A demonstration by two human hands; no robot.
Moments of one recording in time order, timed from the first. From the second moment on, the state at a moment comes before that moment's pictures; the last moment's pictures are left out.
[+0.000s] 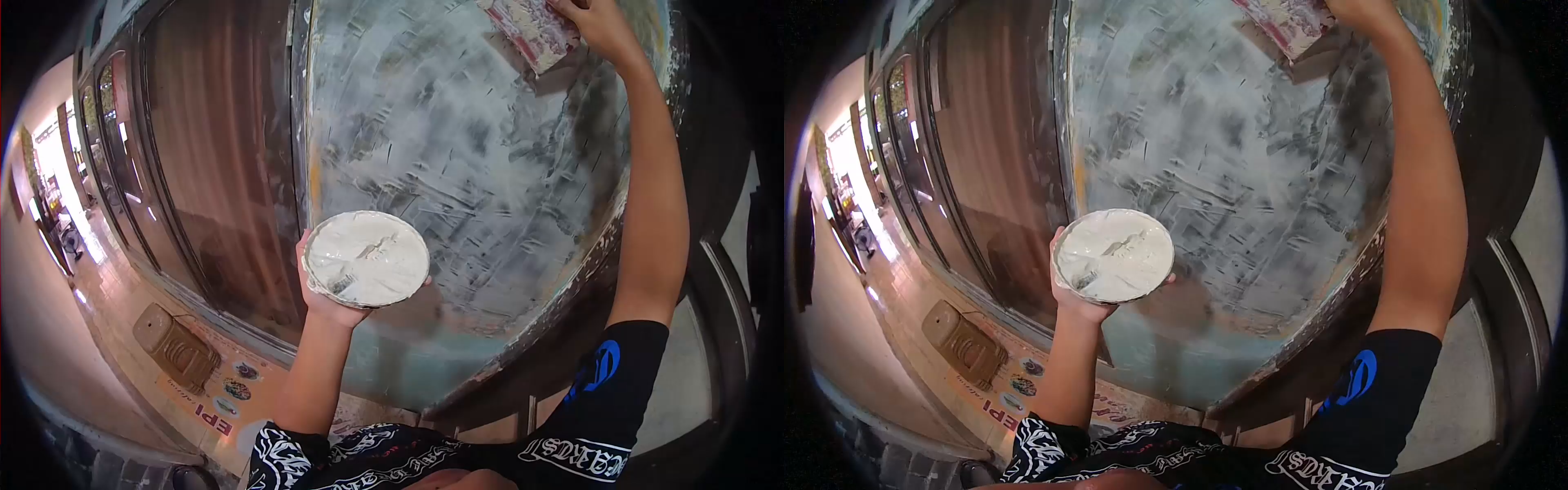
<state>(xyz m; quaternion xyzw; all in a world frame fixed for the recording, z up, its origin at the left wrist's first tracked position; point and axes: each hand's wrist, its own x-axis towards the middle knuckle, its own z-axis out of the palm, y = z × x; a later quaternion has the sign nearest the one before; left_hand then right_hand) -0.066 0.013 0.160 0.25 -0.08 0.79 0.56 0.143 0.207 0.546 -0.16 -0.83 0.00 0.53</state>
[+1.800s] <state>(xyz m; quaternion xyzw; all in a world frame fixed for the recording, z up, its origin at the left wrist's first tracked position) -0.092 0.022 0.155 0.25 -0.08 0.79 0.56 0.153 0.233 0.530 -0.10 -0.82 -0.20 0.53</state>
